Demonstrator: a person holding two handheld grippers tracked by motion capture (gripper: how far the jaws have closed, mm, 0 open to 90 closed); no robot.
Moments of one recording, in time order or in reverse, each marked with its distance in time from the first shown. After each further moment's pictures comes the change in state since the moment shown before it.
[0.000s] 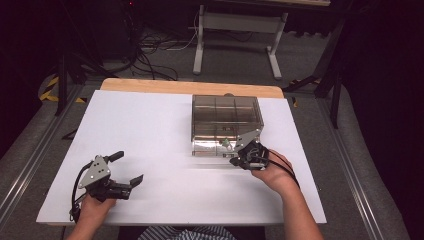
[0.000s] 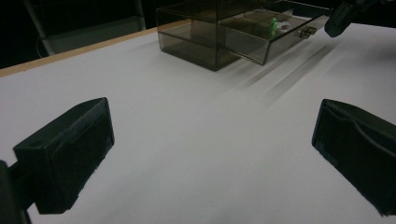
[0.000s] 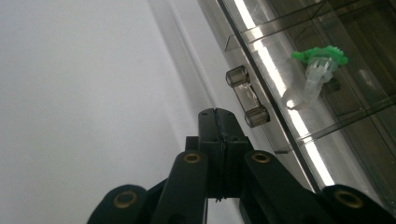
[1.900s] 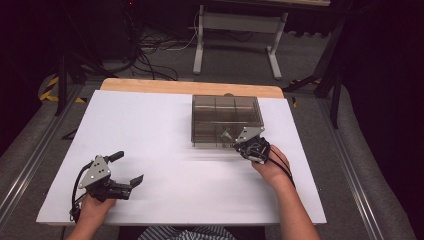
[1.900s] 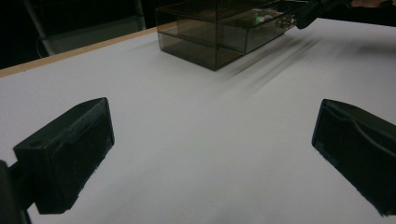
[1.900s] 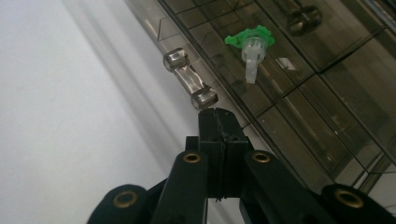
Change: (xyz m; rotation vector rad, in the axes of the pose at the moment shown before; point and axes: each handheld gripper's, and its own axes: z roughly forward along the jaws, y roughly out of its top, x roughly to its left) left arm -0.001 0.000 0.001 -0.001 0.000 -0.002; right arm -0.021 -0.008 0.012 -0.090 -0.262 0.094
